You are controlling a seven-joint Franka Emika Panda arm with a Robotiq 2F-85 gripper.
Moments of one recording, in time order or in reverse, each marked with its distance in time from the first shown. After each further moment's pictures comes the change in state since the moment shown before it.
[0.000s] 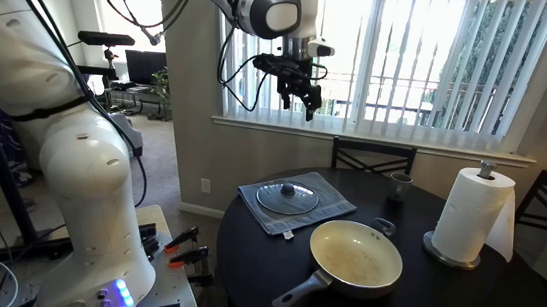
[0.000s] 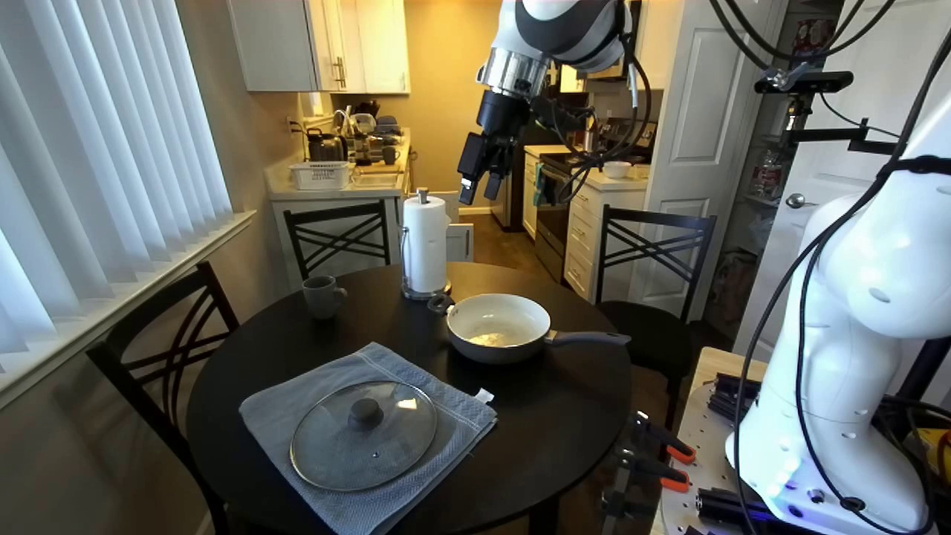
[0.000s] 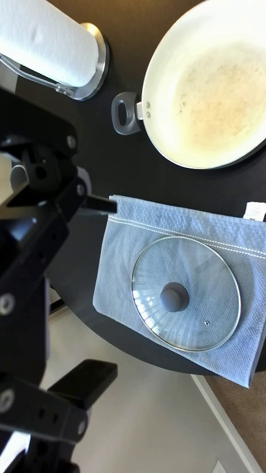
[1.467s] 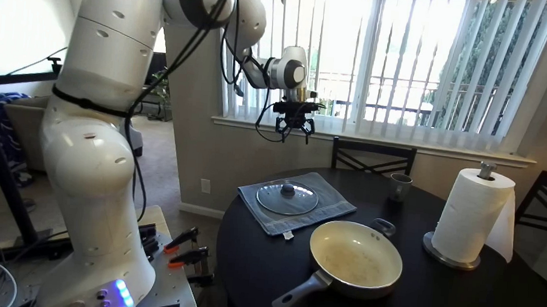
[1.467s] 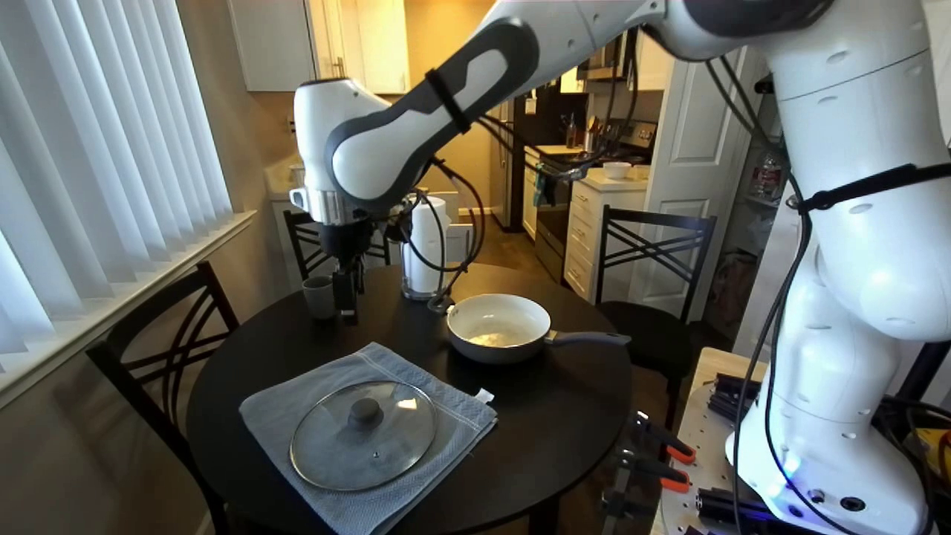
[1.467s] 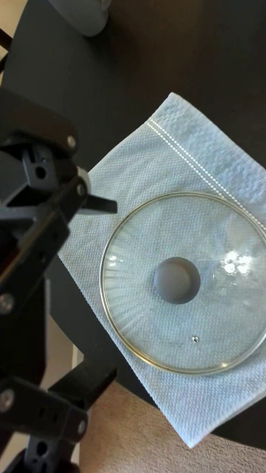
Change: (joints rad) arm 0.079 0.793 0.246 0.596 -0.370 0.012 -0.096
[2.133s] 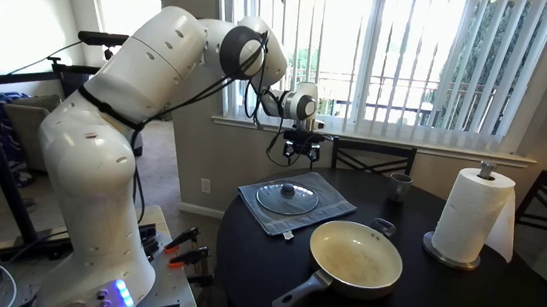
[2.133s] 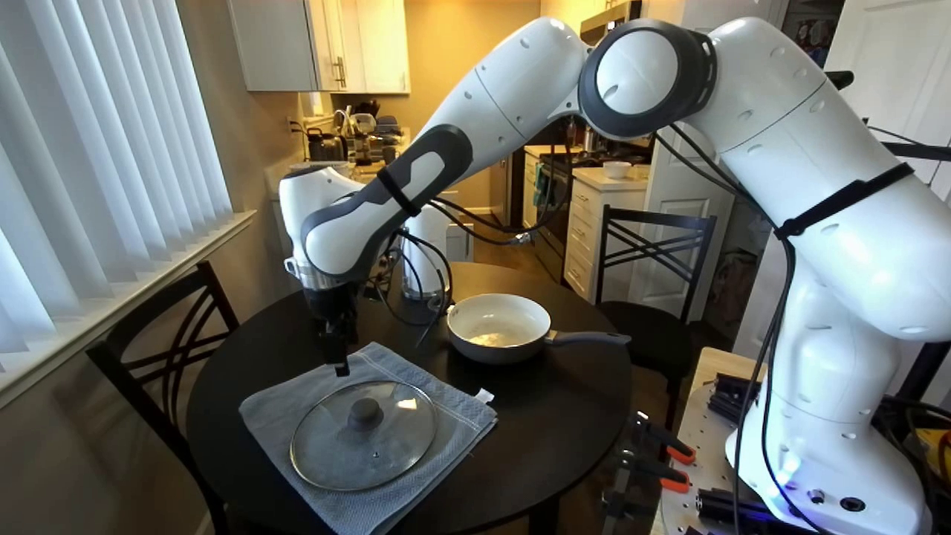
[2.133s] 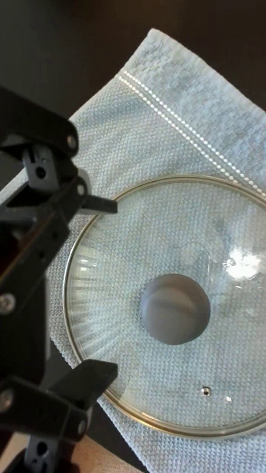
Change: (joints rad) arm 0.012 0.351 -0.023 0.286 0.000 -0.032 -0.005
